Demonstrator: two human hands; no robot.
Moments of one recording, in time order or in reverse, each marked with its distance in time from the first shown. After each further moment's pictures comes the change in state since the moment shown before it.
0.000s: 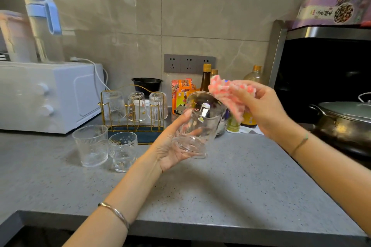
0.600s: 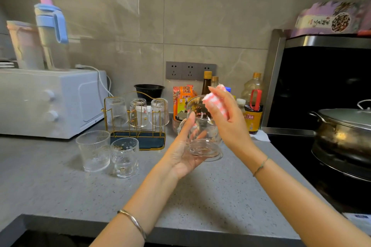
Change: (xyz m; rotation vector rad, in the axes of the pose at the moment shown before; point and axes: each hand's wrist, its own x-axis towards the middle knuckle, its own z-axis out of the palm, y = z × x) left_hand 0.004 -0.014 0.023 -0.202 0.062 -0.065; right_hand -0.013 0.024 0.053 -0.223 0.034 -0.210
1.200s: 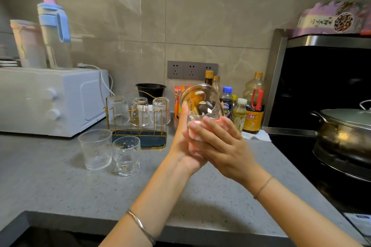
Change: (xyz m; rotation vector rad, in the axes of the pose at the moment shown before) left_hand -0.013 0.006 0.022 -0.223 -0.261 -0.121; right_hand -0.035 0.032 -0.006 -0.892 -0.056 -1.142
